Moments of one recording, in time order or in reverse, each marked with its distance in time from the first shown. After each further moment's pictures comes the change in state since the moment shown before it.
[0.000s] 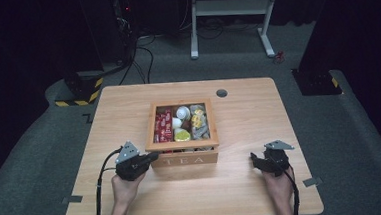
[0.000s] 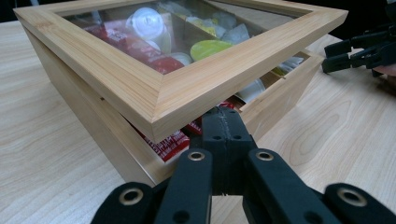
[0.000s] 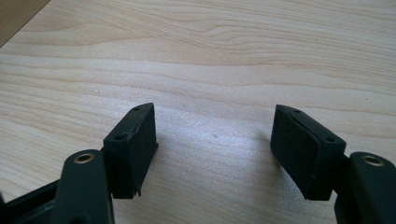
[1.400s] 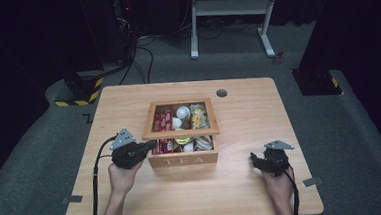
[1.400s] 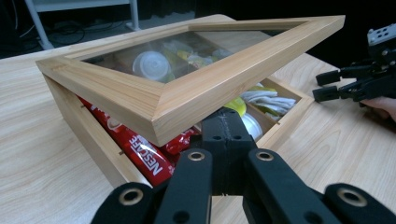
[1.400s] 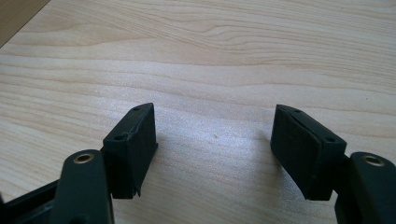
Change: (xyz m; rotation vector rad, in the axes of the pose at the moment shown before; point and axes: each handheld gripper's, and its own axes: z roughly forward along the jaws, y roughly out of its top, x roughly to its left) left arm 0.010 0.042 -0.009 -0.030 -0.020 -0.004; right arm 0.000 0.000 0.000 0.001 -0.001 0.006
